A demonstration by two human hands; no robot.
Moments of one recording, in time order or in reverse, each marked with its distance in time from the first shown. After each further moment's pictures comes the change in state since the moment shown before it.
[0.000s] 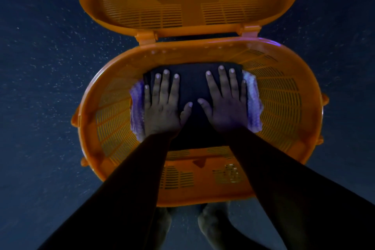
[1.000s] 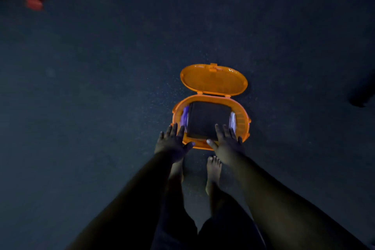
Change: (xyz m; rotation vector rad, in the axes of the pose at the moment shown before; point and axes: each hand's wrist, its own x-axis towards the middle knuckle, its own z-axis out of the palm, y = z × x) left_hand -0.168 0.044 -0.474 -0.085 -0.656 -0.271; right_hand -0.170 -0.124 -0.444 0.094 -0.630 0.090
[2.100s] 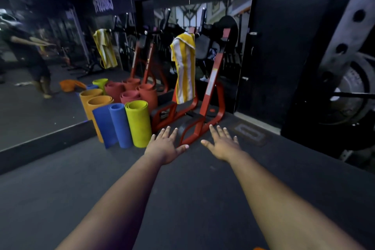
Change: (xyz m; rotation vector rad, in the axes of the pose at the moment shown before) left_hand -0.507 -0.292 -0.392 -0.152 0.933 -0.346; right_hand -0.386 -0.522 -0.323 -0.312 0.614 -0.754
